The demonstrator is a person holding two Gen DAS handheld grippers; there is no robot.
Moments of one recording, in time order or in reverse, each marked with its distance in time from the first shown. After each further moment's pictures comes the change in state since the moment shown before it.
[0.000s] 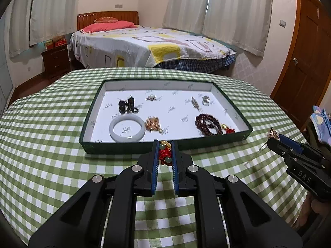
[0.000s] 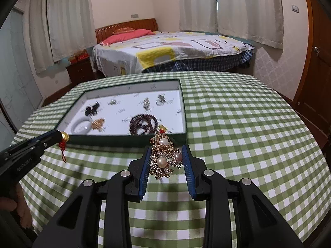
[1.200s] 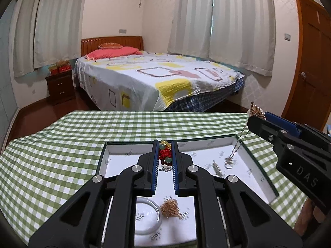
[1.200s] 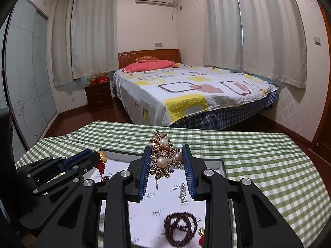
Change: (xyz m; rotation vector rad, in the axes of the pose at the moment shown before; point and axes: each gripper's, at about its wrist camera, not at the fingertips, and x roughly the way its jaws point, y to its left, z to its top) left arm 0.072 0.021 0.105 0.030 -0.168 0.065; right arm 0.063 0.071 0.119 -0.106 -0.221 0.109
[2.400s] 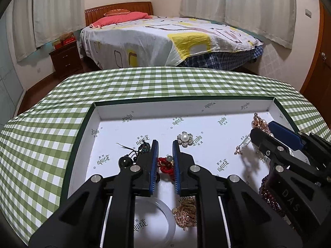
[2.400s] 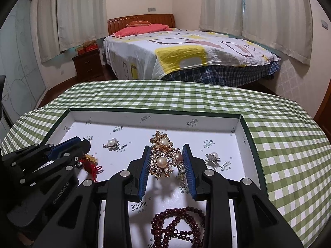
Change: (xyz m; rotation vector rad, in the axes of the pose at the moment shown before) left arm 0.089 0.010 -0.035 0.003 0.251 0.090; right arm 0.094 -0.006 -0.051 0.009 0.249 -0.050
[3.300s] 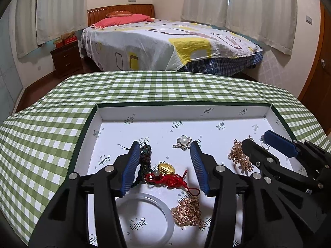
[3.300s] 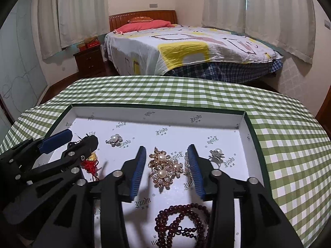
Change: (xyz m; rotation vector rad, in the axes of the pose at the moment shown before) left arm -0.009 0.002 0.001 -0.038 -0.023 -0.014; right arm 0.000 0.003 0.000 -0.001 0.029 0.010
